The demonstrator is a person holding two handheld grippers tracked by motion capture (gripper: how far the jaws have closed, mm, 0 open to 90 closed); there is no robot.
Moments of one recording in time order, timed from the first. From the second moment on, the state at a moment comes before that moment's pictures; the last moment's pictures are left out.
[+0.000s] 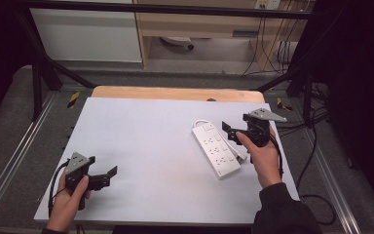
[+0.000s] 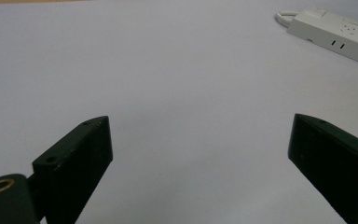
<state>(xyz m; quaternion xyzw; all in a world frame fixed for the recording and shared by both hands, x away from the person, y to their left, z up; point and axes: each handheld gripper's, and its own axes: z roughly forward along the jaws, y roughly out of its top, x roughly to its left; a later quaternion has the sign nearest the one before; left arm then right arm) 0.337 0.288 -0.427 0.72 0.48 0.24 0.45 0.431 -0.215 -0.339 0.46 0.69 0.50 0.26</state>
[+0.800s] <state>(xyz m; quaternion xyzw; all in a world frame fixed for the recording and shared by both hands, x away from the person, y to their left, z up) 0.337 0.288 -0.426 0.72 0.47 0.24 0.45 0.465 -0.206 -0.347 0.47 0.67 0.49 0.28</state>
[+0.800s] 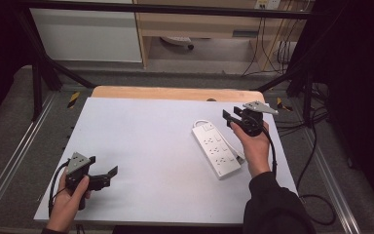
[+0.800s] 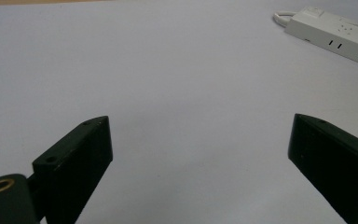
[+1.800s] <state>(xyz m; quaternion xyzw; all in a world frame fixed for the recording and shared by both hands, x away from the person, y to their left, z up) 0.338 0.288 -0.426 0.72 0.47 0.24 0.45 0.494 -0.180 -0.373 0.45 0.69 0.48 0.29</state>
